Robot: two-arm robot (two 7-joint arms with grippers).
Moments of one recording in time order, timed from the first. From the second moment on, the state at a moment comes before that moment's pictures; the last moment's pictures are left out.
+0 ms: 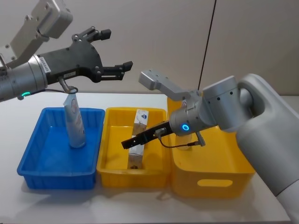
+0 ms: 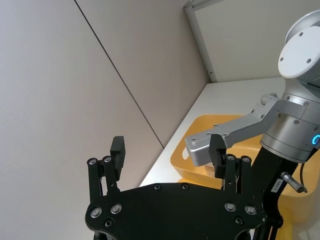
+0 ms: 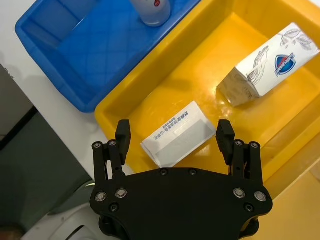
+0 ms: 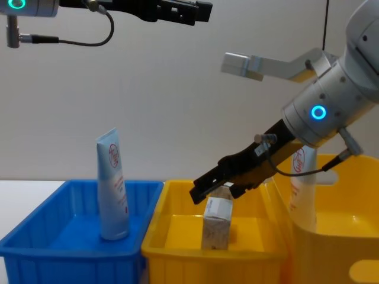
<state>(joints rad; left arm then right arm) -0.73 0.53 0.53 -1.55 -0.39 0.09 -0.65 0.77 0.19 -0.57 -1.21 0.28 1.04 0.57</state>
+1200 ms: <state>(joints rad) -0.73 0.53 0.53 -1.55 -0.39 0.09 -0.65 0.79 0.12 -0.53 -1.17 0.25 1.21 0.46</state>
